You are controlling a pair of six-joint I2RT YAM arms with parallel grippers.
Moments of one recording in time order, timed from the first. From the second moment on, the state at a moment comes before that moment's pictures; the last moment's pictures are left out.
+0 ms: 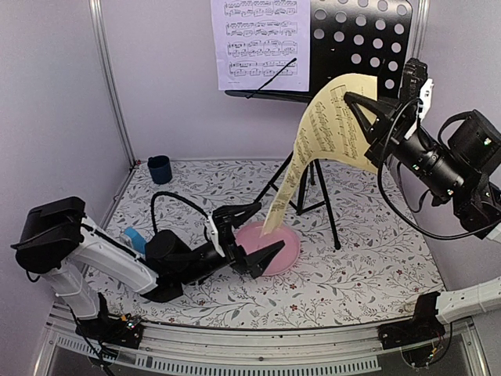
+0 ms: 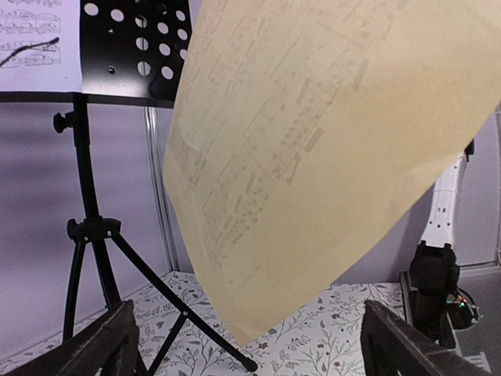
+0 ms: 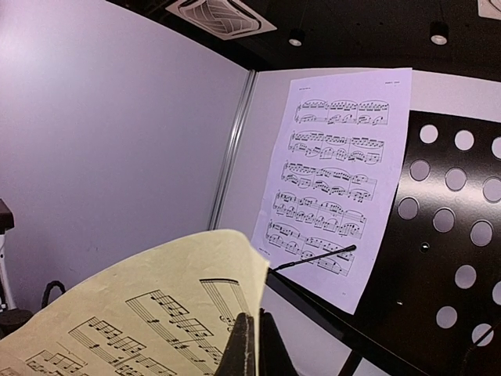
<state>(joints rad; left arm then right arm) -1.22 1.64 0.56 1.44 -0.04 0.12 1.08 0.95 1.15 0.17 0.21 -0.34</state>
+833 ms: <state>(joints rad) -1.09 1.27 0.61 1.19 -0.16 0.24 1.04 0.82 0.92 0.17 0.21 -0.15</state>
